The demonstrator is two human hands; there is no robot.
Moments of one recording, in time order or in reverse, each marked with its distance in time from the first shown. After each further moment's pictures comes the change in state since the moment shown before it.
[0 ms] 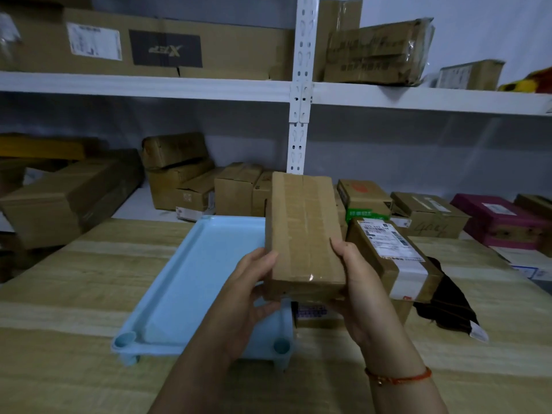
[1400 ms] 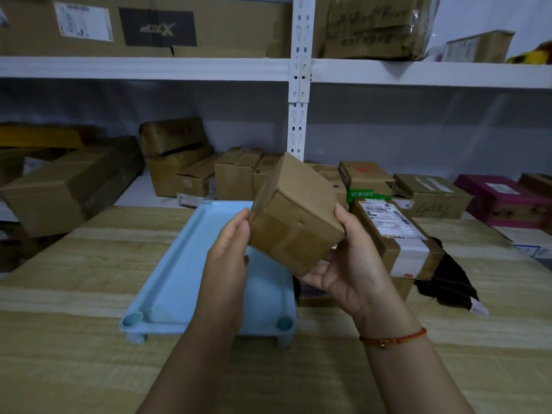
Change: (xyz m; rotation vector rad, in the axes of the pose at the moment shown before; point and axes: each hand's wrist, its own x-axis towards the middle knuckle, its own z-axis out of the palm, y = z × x) left_hand 0.004 0.001 -0.001 0.157 0.274 0.302; right_hand 0.003 -0.003 0.010 0.403 -0.164 0.160
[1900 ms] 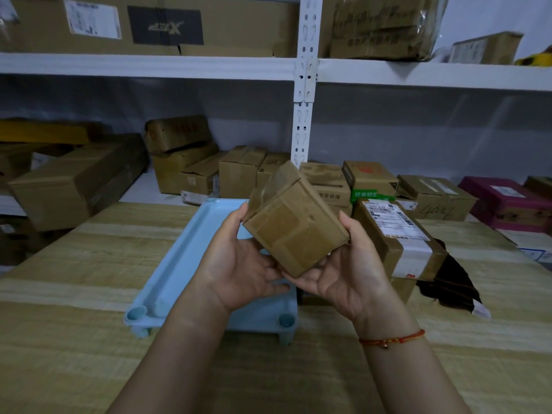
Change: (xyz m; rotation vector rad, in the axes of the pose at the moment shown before) left_hand 0.020 0.012 -0.009 -0.501 -0.442 -0.711; right_hand -0.002 0.003 0.000 0.083 -0.055 0.149
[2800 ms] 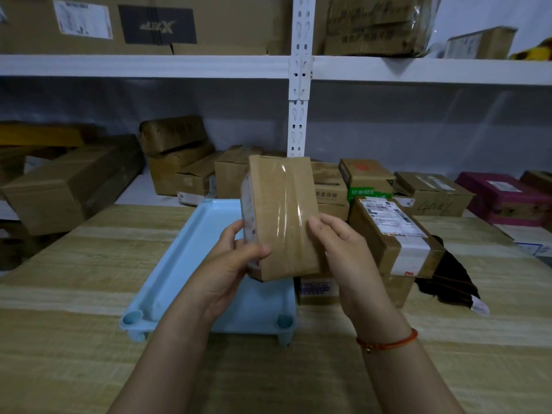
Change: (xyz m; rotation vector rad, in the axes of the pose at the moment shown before) left_hand 0.005 -0.007 -0.021 0.465 0.185 0.403; right_hand -0.007 0.004 0.006 -0.663 0.183 -0.495
